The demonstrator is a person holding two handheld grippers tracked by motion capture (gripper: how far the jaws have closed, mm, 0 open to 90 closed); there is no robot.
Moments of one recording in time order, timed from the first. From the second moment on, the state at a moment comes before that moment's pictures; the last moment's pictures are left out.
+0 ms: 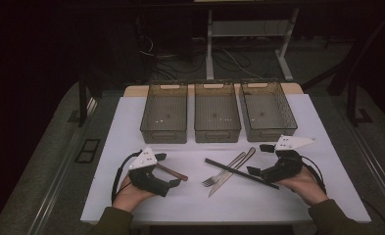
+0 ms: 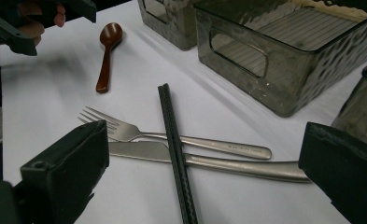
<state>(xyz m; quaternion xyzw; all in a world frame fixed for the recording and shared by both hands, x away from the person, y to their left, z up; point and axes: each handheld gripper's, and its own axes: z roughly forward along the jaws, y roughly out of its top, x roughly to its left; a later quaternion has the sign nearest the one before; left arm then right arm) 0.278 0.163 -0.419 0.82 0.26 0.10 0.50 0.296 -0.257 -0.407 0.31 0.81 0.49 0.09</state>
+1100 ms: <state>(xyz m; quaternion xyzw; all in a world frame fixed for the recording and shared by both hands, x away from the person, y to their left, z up) 0.278 0.163 -0.419 0.82 0.25 0.10 0.50 0.311 -0.234 -0.417 0.29 0.86 0.41 0.06</state>
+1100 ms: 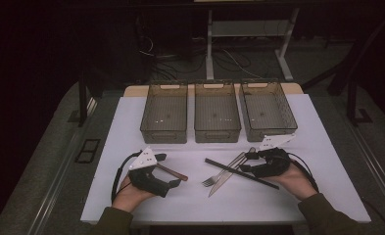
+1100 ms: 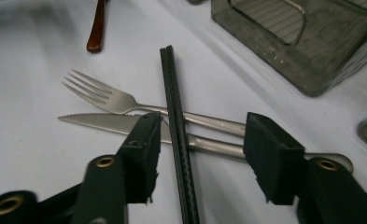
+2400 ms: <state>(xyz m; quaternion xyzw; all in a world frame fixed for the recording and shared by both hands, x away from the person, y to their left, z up) 0.278 0.163 -0.420 0.82 0.25 0.10 0.50 0.316 -0.226 -0.437 0.27 0.89 0.36 0.03</state>
